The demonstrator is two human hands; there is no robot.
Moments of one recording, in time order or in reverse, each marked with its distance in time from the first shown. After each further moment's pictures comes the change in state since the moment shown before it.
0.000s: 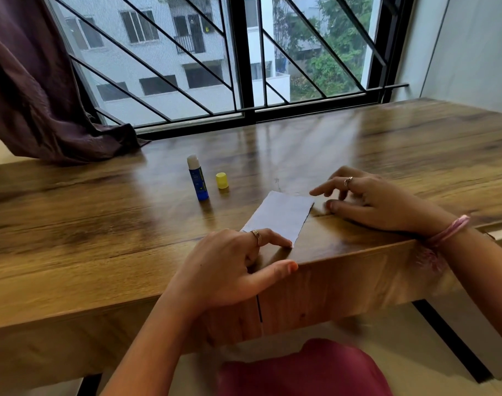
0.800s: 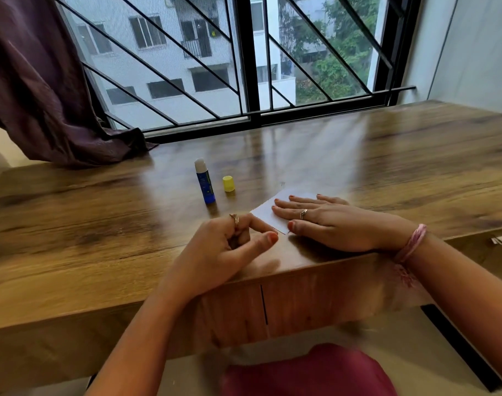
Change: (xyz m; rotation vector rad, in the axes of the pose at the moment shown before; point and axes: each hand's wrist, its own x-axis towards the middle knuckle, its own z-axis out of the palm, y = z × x) left_hand 0.003 -0.015 -0.012 -0.362 0.108 -0.123; right_hand 0.024 -0.041 0.033 -0.185 -0.453 0.000
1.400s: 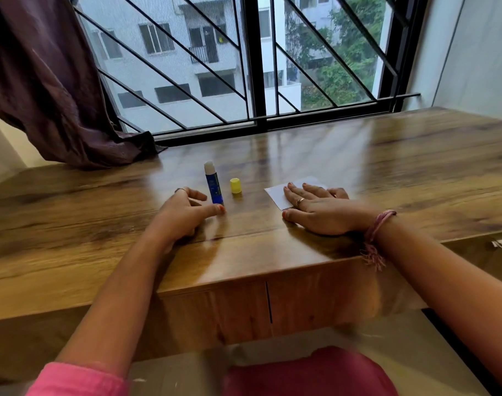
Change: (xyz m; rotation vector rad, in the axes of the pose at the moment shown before) left_hand 0.032 -0.063 -0.051 -0.093 0.221 -0.633; right_hand 0.038 0.007 0.002 -0.066 0.035 0.286
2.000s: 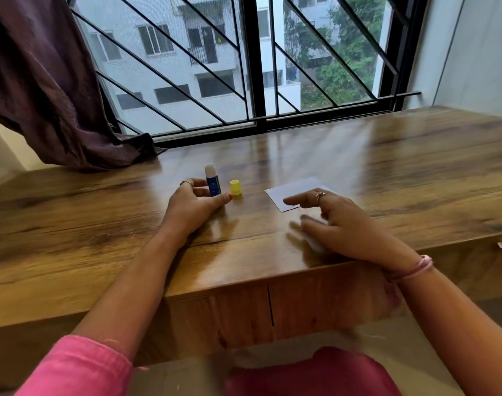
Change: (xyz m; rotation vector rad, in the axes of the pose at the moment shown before) left_hand 0.020 0.005 0.015 -0.081 0.165 0.102; right_hand -0.055 -0.018 0.004 0.591 0.481 -0.213
